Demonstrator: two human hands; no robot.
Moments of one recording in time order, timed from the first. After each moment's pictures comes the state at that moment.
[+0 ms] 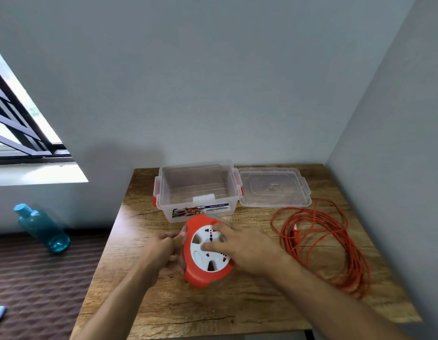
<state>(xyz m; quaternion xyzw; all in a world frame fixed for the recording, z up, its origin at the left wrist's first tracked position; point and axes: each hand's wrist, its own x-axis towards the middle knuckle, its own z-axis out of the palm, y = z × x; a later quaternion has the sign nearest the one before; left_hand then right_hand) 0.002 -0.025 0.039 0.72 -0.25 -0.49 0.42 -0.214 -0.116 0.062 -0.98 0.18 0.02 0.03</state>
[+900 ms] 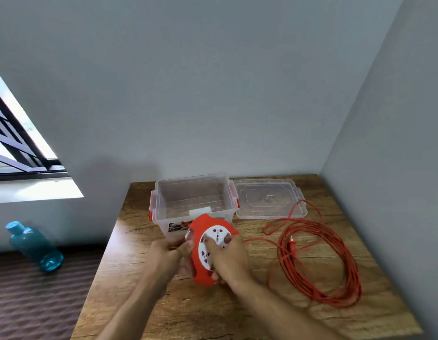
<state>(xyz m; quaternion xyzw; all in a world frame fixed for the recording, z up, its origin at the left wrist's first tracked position) -0.019 -0.033 0.053 0.69 -0.30 -0.43 0.50 -0.161 -0.087 0.052 -0.54 0.63 -0.23 0.51</state>
